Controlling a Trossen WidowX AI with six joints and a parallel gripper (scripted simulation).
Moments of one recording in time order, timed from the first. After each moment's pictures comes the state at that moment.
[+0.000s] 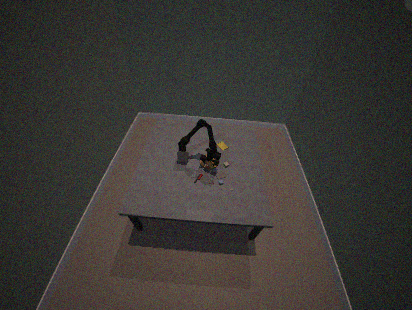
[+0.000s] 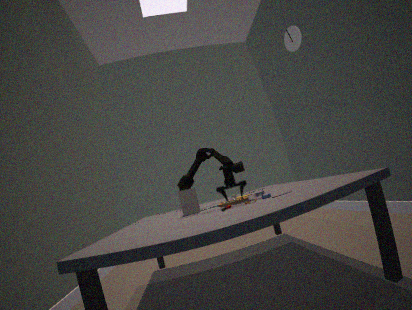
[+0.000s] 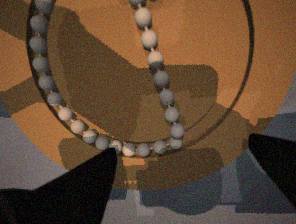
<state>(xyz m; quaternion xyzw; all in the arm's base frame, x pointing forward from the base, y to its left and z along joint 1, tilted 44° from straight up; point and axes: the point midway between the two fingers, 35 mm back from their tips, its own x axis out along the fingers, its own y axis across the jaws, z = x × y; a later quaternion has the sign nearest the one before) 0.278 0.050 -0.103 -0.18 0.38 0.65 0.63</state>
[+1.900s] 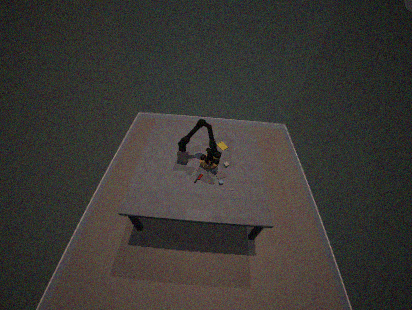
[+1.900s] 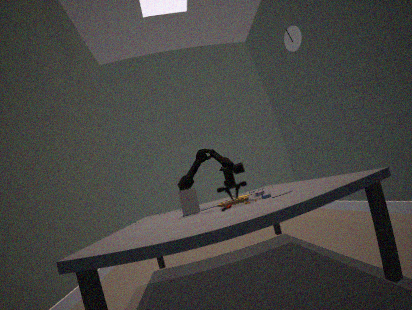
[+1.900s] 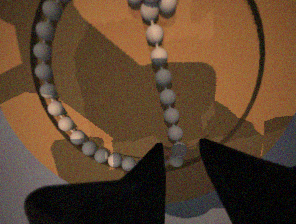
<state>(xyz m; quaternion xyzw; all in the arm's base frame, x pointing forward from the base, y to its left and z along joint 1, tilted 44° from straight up) 0.280 0.062 -0.099 -0.21 0.36 0.67 0.62</state>
